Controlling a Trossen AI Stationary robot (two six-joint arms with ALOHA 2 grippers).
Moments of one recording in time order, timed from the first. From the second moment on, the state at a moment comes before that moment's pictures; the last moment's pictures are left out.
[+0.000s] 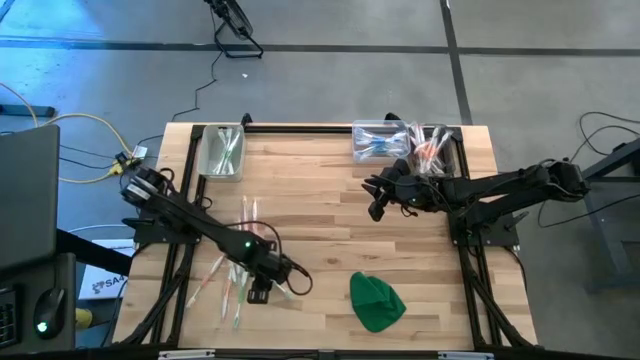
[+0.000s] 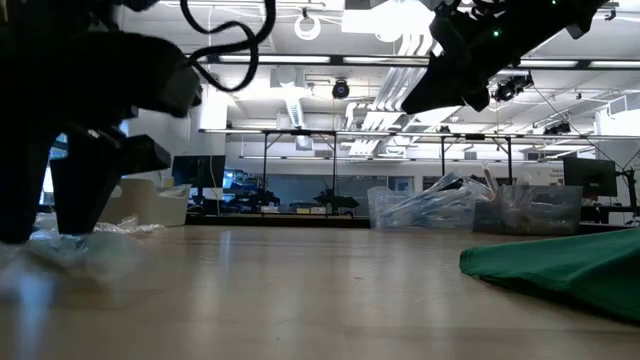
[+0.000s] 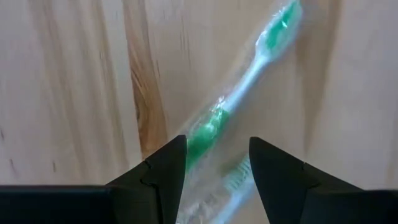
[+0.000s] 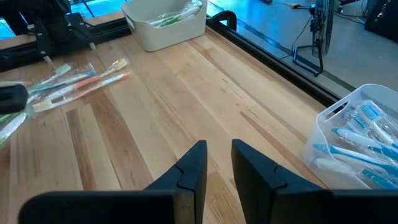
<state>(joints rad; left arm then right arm) -0.46 1.69 0.98 -0.54 0.12 -0.42 0.00 1.15 0.66 -0.02 0.47 0.34</state>
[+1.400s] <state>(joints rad) -0.43 1.75 0.98 -0.46 -0.28 -0.43 0.00 1.15 0.66 -0.02 0.47 0.34</state>
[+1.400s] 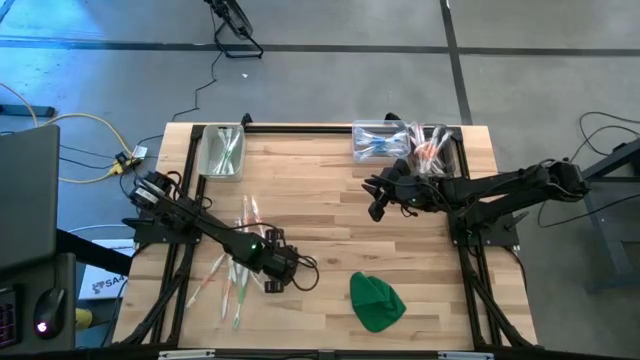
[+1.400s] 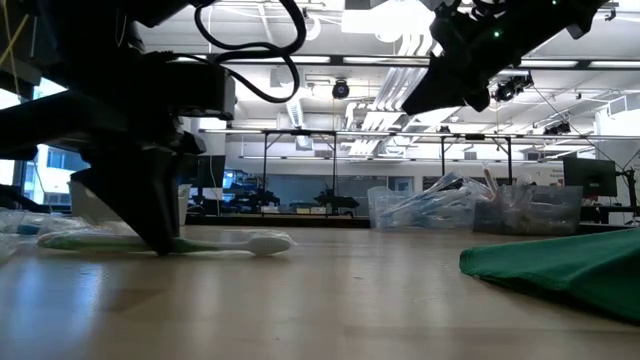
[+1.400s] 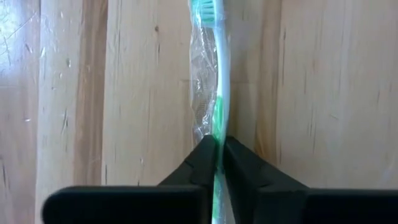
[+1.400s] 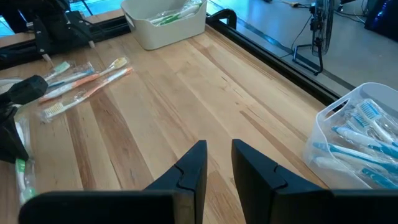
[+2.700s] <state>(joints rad) -0.29 1.72 0.98 -0.47 -0.24 -0.42 0.00 1.15 0.66 -0.06 0.47 0.29</state>
